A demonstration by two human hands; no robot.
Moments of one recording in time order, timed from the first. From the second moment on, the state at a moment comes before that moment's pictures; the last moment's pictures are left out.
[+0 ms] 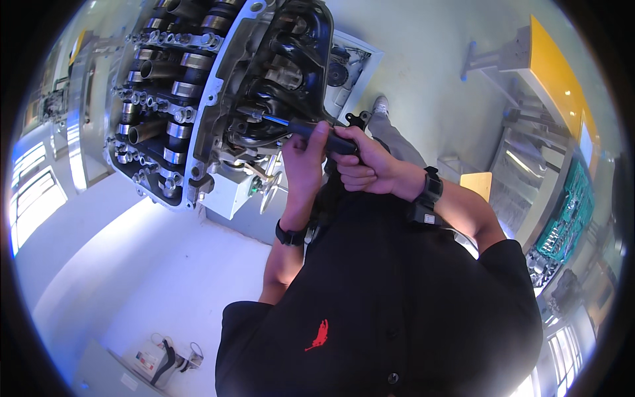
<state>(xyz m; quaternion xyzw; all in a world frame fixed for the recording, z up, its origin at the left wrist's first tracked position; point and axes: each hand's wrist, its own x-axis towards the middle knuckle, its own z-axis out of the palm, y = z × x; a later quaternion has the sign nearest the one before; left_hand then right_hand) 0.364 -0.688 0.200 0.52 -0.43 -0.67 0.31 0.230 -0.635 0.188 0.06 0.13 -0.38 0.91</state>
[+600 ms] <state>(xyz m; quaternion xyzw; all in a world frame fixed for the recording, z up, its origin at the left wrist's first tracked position) 0.362 -0.693 0.199 0.53 -0.42 -0.68 0.29 0.226 -0.635 0.184 -0.36 0.53 -0.49 0.59</state>
